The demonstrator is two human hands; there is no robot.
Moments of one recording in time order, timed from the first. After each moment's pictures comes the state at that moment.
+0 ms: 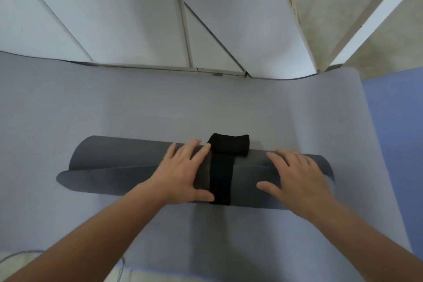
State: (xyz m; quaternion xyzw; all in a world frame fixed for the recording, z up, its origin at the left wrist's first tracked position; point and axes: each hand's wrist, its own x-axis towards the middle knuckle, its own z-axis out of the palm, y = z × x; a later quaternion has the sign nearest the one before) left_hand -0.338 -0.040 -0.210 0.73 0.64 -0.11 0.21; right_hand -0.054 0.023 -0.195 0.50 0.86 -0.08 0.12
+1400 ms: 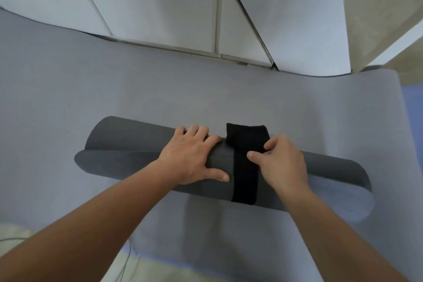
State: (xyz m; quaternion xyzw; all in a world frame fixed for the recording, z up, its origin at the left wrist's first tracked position) left_hand -0.373 -0.038 -0.231 0.75 0.65 -0.10 0.10; right_hand -0.176 0.011 -0.185 0.71 0.62 -0.34 -0.05
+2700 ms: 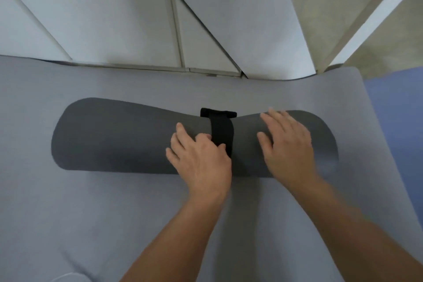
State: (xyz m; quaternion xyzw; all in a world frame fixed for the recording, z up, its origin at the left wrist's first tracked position) left_hand -0.252 0.014 -0.204 0.39 0.90 0.13 0.18; right_hand -0.105 0.074 -0.233 0.57 0.81 -0.05 -0.16
